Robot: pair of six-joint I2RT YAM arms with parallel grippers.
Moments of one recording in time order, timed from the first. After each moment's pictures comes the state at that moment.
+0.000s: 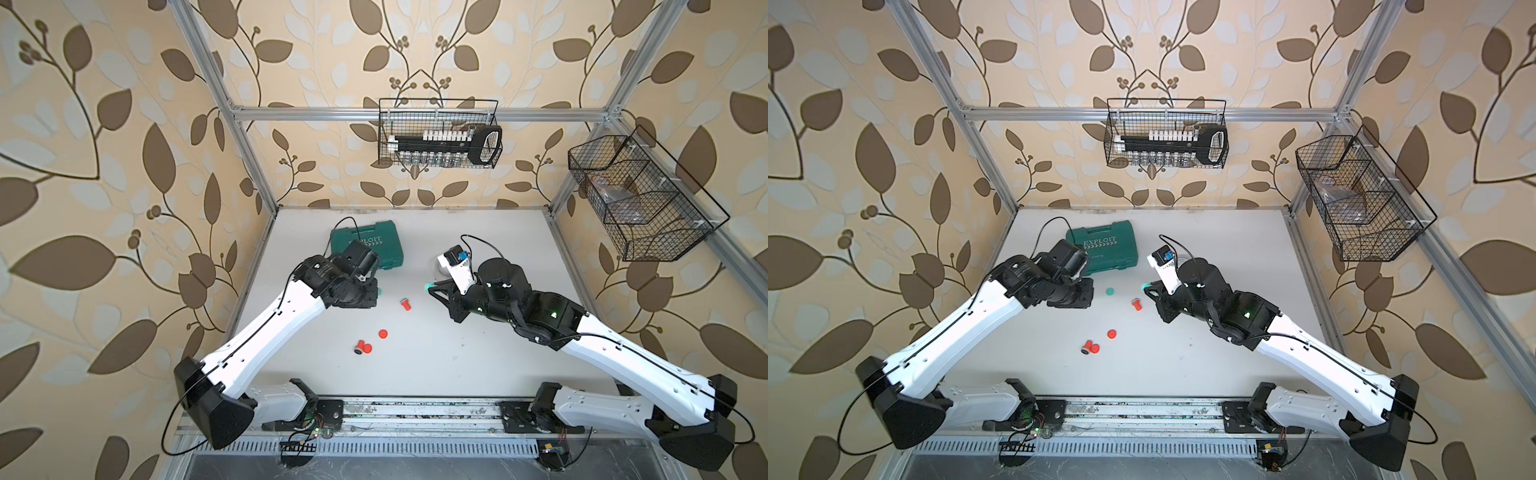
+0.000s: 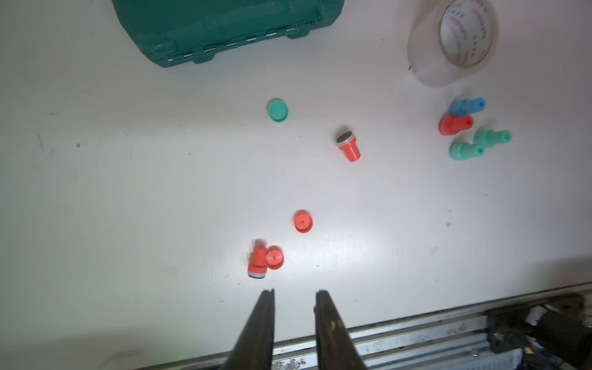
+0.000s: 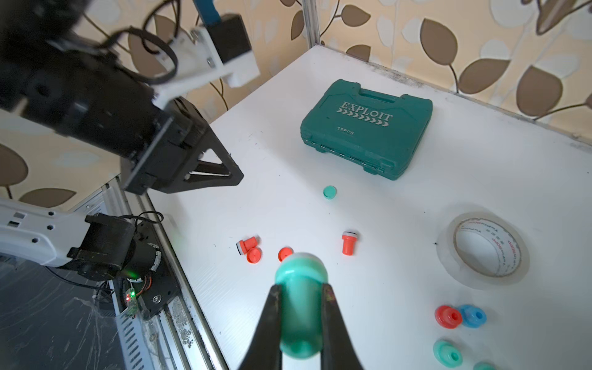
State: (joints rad) left arm -0.62 1.30 1.31 -1.17 -0.07 -0.58; right arm 0.87 1.08 1.11 -0.54 0.03 0.24
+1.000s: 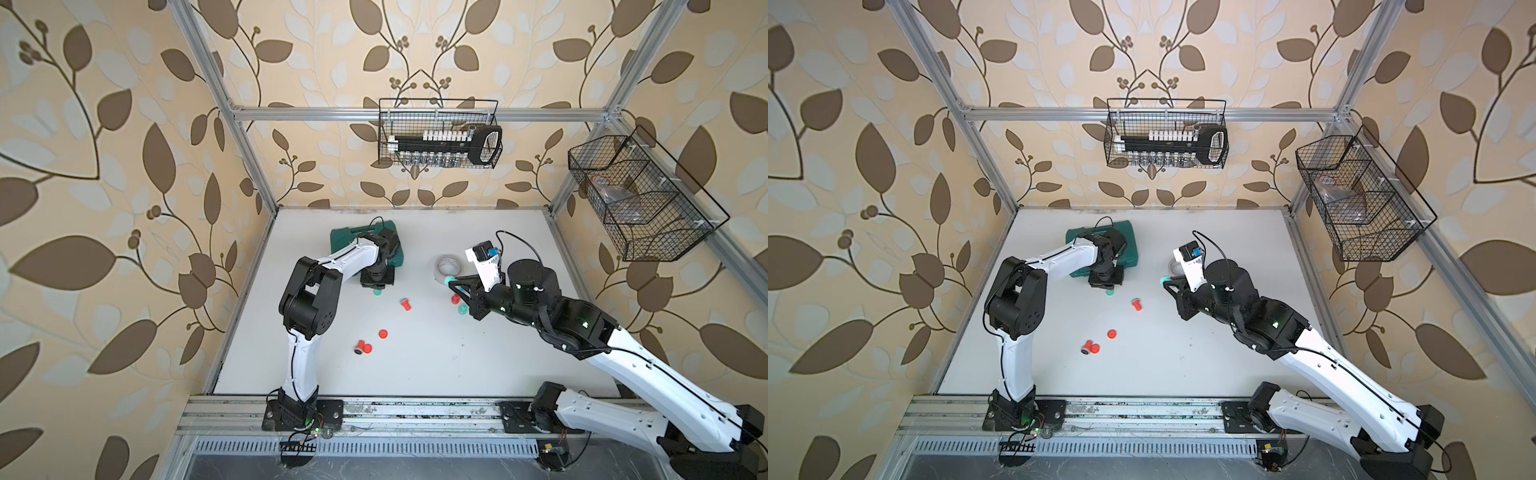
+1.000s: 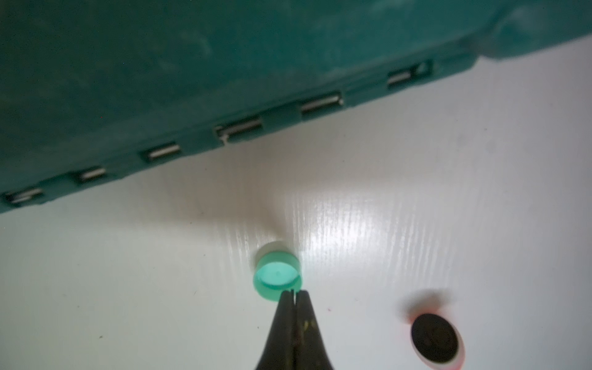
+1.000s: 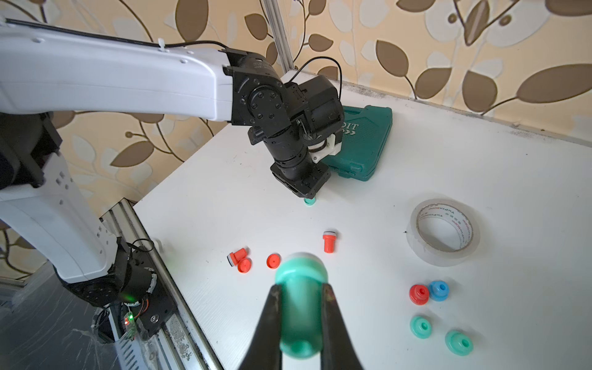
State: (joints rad) left arm -0.45 2.05 1.55 -0.95 0.01 -0.44; right arm 0.80 0.95 1.08 -0.59 0.04 0.28
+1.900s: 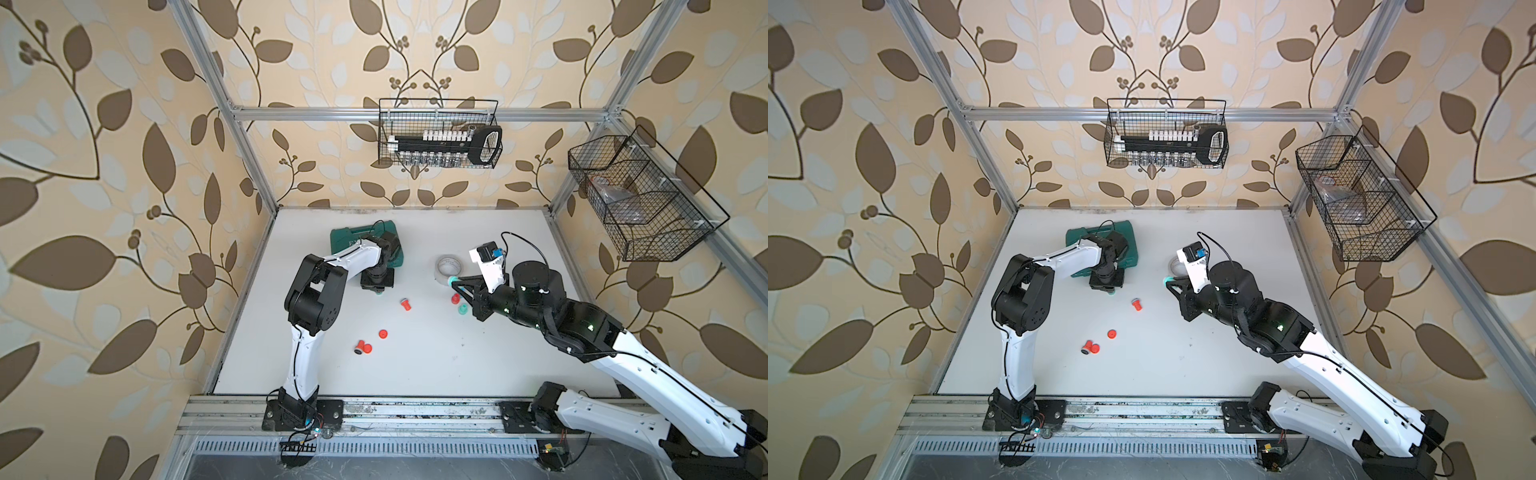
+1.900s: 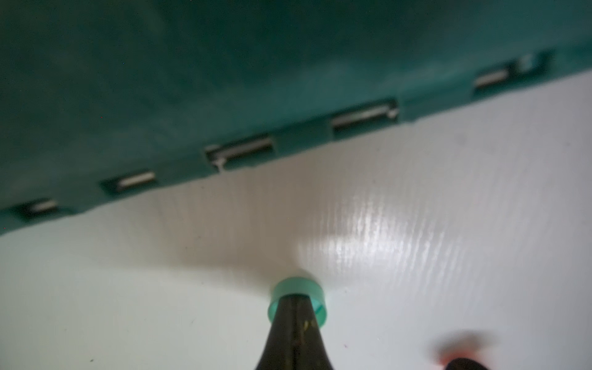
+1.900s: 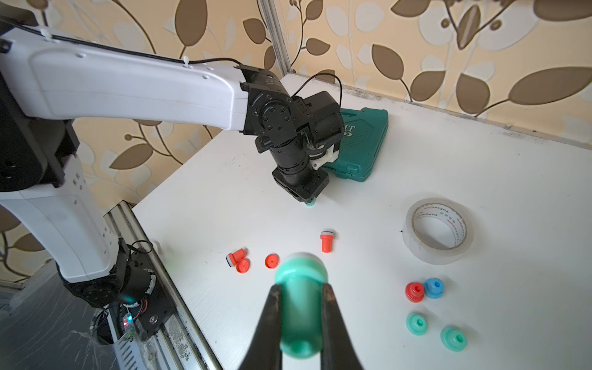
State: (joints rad) left arm -0.46 2.09 1.53 -0.93 -0.01 -0.44; right arm 0.79 0.92 1.08 -0.60 0.05 0.28
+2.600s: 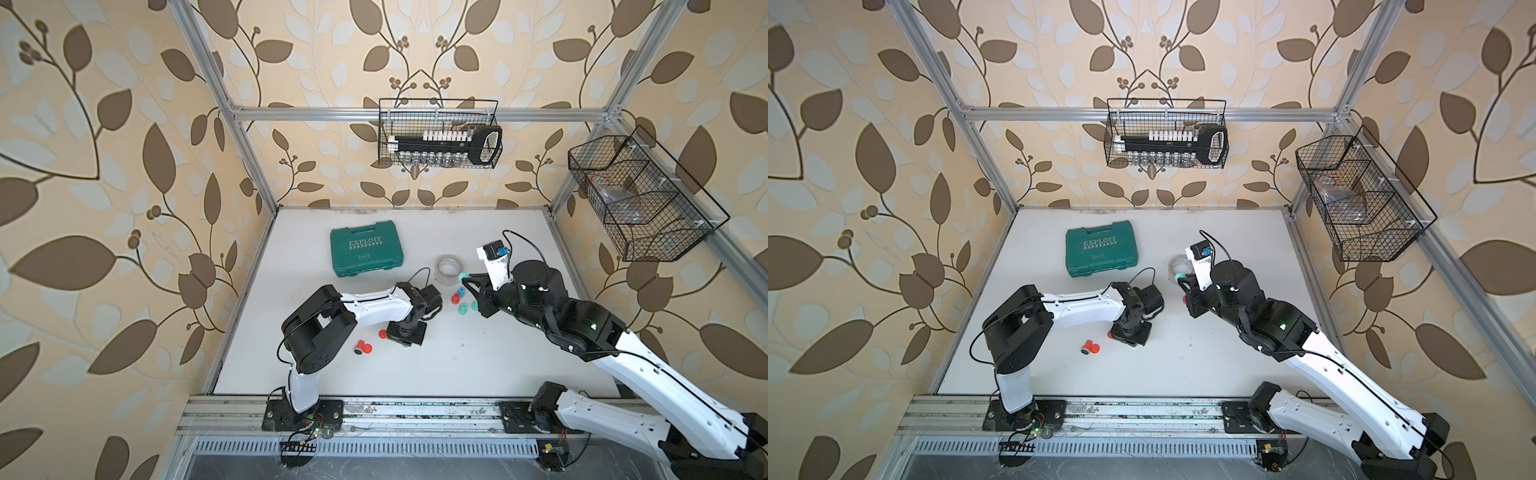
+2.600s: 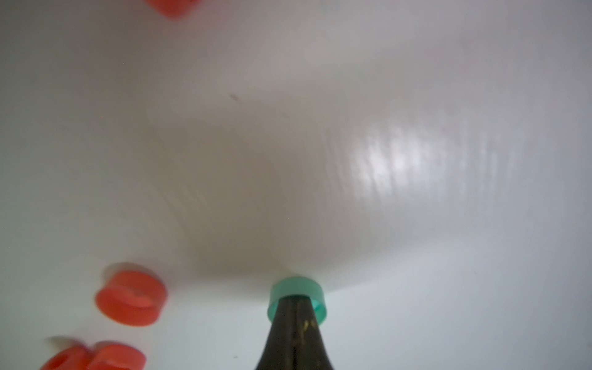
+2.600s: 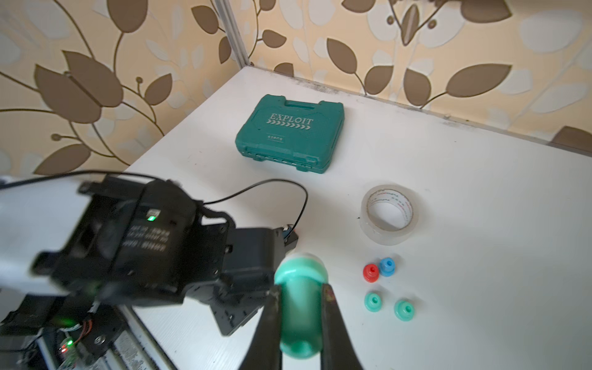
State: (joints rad) left arm -0.94 1.88 1.22 -0.89 0.05 -0.65; right arm 0.77 0.92 1.10 -0.69 0.19 0.26
